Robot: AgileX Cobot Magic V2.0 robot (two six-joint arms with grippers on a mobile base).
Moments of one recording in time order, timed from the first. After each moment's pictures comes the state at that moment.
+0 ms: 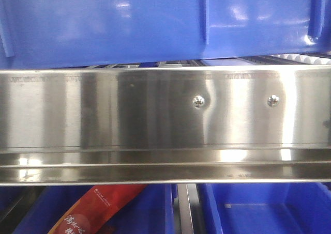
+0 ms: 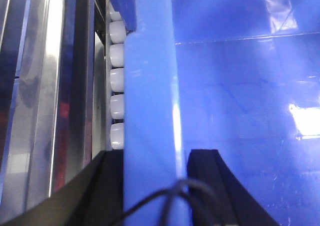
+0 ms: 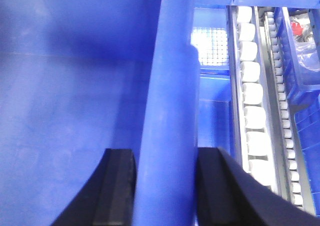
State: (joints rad) left arm 0.05 1.71 -1.87 0.02 1.23 0.05; right arm 0.37 1.69 -1.93 -0.08 1.24 0.22
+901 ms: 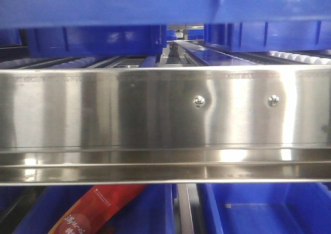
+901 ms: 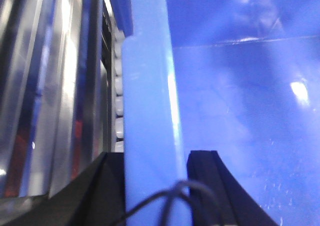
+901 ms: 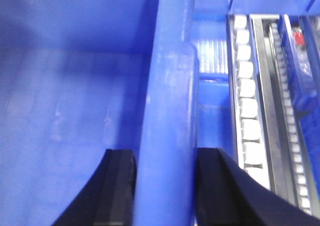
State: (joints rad) left arm 0.05 1.50 -1.86 0.01 1.29 0.05; right arm 0.37 1.52 -1.92 -0.06 1.30 0.22
